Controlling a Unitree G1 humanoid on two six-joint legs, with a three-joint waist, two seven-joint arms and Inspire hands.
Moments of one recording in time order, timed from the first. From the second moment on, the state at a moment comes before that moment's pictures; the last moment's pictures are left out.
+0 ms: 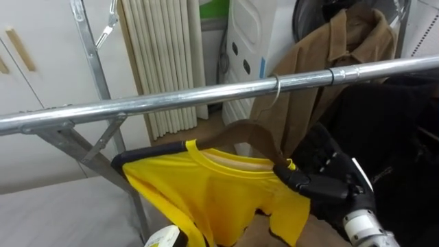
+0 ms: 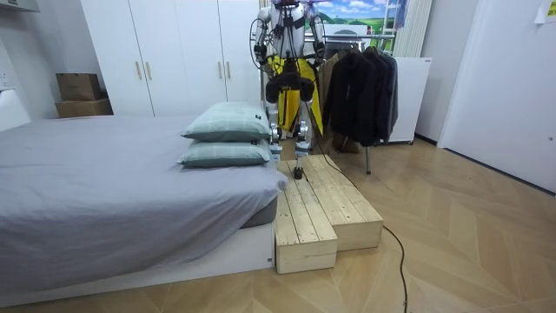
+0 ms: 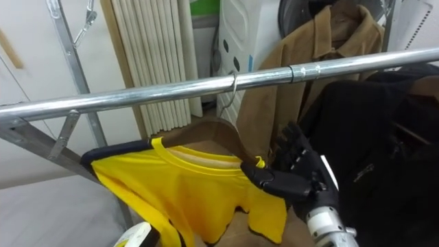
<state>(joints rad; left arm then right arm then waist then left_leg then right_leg) 0.09 0.26 -0.36 0.50 0.61 -0.10 0.14 -0.01 -0.24 0.07 0.28 0.59 -0.16 0.17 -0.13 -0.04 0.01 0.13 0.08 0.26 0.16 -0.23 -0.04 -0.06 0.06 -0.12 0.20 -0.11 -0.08</state>
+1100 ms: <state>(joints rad) 0.12 0.27 -0.27 0.91 0.26 -0.38 0.19 0.13 -0.23 0.00 0.59 0.29 -0.60 0.11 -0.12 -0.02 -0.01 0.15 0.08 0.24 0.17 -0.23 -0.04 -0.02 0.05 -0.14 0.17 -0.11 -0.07</state>
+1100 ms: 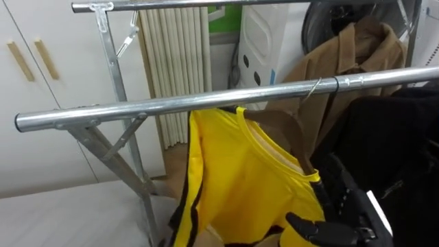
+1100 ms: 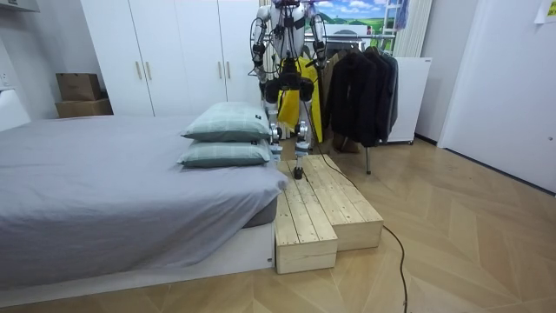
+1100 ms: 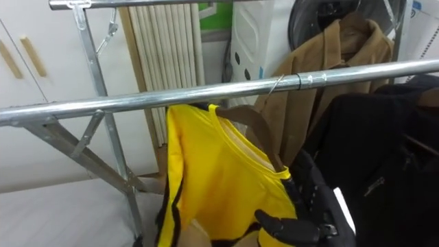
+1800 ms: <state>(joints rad) 0.13 0.26 -0.20 1.04 0.23 -0.38 0.19 0.17 -0.24 -0.04 0.62 0.31 -0.66 0.11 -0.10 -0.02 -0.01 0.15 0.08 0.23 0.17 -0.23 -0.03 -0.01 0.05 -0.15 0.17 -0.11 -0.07</state>
